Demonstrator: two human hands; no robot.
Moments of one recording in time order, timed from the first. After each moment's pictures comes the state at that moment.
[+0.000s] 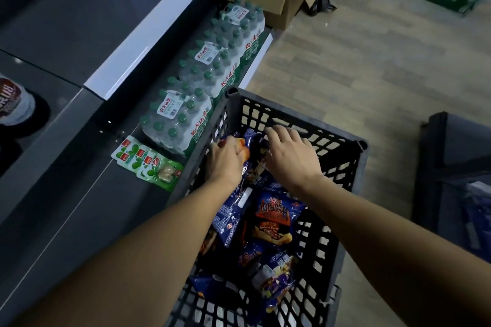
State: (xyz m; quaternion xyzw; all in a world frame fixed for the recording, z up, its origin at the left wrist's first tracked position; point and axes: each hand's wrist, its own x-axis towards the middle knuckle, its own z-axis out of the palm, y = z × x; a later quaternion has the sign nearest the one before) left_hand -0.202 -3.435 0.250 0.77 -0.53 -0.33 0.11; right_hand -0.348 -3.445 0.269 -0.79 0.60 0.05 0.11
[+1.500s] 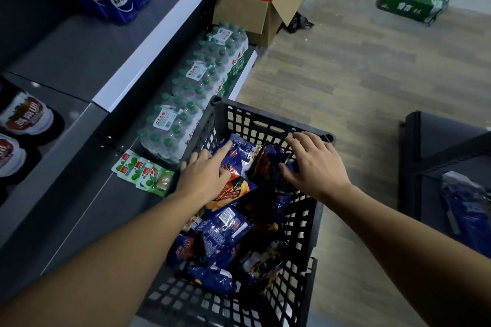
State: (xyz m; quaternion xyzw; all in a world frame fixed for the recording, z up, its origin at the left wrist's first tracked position) left_hand -0.178 -3.386 0.305 0.68 -0.71 -0.21 -0.03; right_hand -0.431 -3.390 0.310 -0.79 0.61 0.00 0.04
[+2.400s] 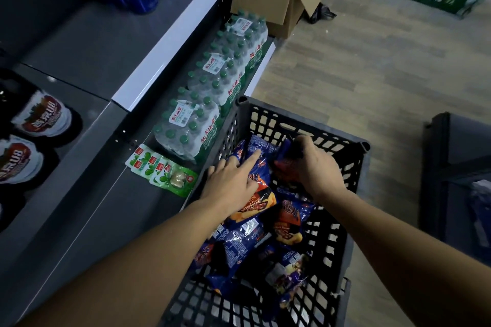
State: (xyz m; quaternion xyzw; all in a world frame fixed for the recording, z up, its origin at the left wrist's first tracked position) left_hand -0.169 -3.397 0.287 0.63 -0.74 -0.23 -0.05; right_hand -0.373 -3.422 0.278 -0.70 0.67 -0.09 0.23
